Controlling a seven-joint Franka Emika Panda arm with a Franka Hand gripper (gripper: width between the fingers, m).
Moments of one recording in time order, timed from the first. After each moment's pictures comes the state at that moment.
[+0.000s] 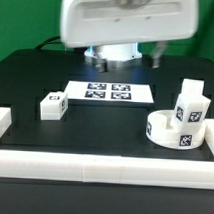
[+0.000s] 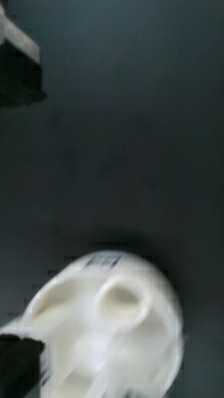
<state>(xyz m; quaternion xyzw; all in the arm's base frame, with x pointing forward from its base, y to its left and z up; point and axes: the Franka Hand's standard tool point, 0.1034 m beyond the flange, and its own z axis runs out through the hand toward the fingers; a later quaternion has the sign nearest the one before) 0.536 -0.029 0.111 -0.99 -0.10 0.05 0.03</state>
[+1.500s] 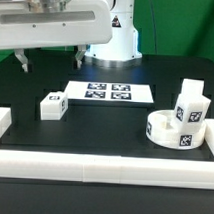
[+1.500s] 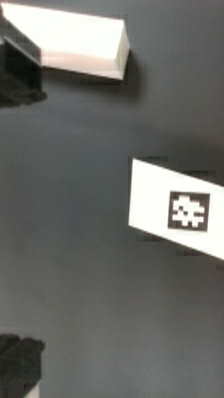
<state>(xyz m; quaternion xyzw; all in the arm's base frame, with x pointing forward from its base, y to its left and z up) 0.506 -0.133 0.101 -0.99 -0.10 0.08 0.02</state>
